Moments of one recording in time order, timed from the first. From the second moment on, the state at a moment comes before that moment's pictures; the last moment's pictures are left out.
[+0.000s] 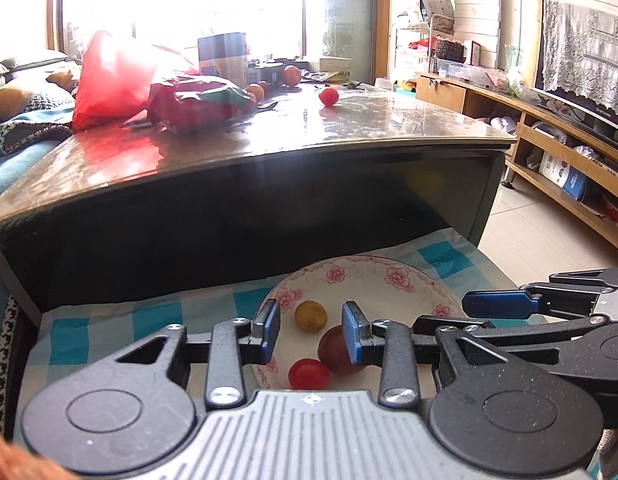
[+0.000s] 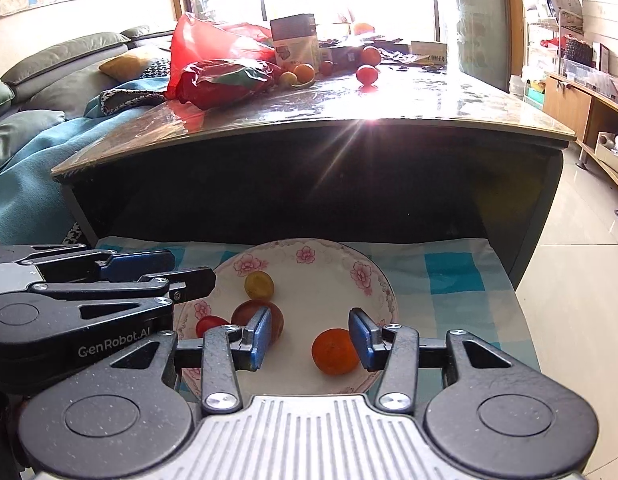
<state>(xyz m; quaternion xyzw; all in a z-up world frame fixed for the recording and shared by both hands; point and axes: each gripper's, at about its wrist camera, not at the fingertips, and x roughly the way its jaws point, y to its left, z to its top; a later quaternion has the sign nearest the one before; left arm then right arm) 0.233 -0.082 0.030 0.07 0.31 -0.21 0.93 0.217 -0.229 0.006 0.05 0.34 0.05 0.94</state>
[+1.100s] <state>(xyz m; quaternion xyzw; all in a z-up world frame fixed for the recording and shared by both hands) 0.114 -0.033 0.003 0.13 0.39 -0.19 0.89 0.114 -0.179 -0.014 0.01 0.41 0.10 0.91</state>
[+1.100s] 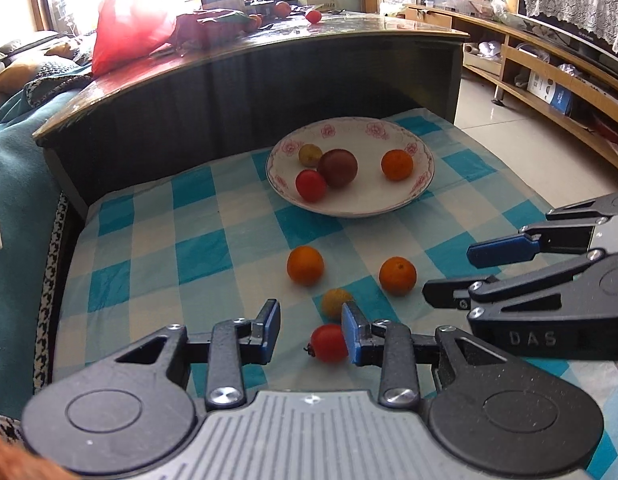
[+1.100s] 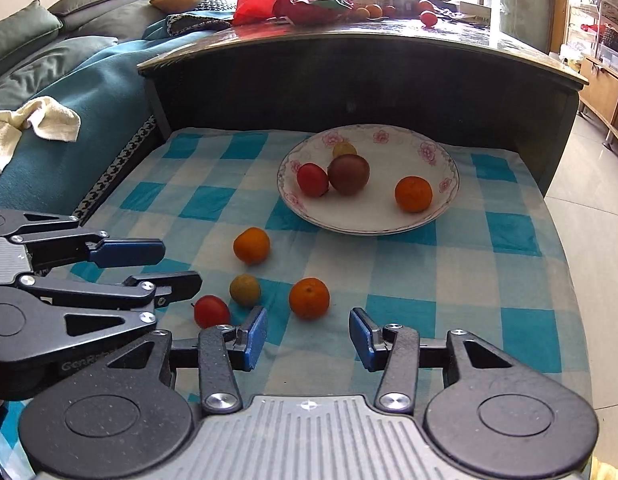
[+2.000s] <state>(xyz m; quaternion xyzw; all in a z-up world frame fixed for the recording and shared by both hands) 0.125 -0.042 -0.044 0.15 0.41 -0.25 0.86 0.162 -0.161 -0.049 -0.02 0.43 0.13 0.89</state>
